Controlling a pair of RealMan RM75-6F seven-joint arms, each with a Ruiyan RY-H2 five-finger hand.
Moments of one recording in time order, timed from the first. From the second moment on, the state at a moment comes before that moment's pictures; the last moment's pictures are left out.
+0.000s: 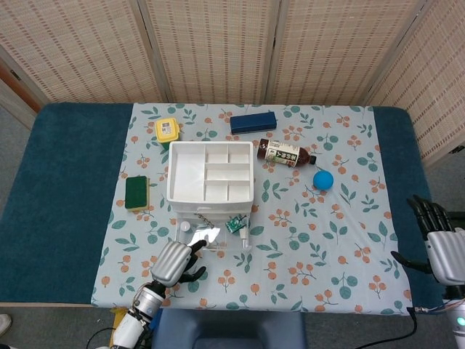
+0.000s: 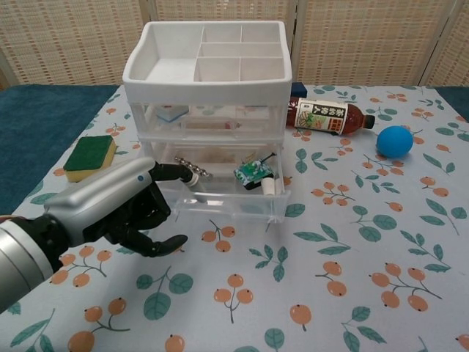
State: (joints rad) left arm -0.47 -1.75 -0.05 -1.68 1.39 1.20 0.30; right arm 0.08 -1.08 0.06 -1.57 -1.52 1.49 0.20
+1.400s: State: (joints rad) left arm -0.43 -1.71 -0.01 -1.74 1.42 1.21 0.33; right arm 0.08 -1.08 0.07 -1.56 -1.52 1.49 0.21
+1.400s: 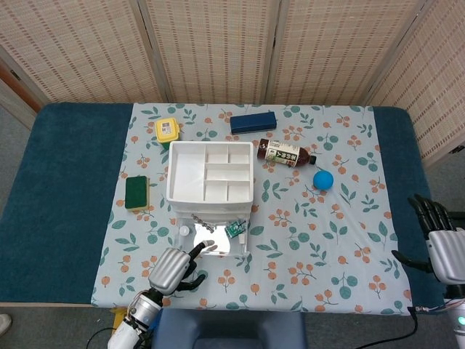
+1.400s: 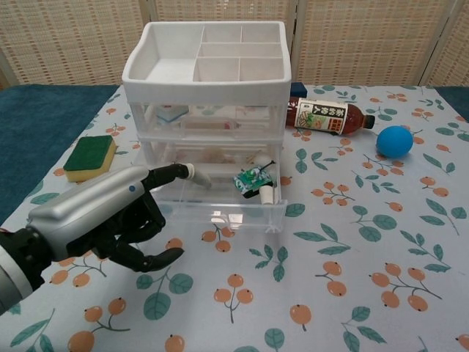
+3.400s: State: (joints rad) left arm -0.70 -1.55 -0.10 -1.48 1.71 1.10 0.52; right arm 0.05 -1.01 0.08 -1.62 -1.56 1.57 0.18
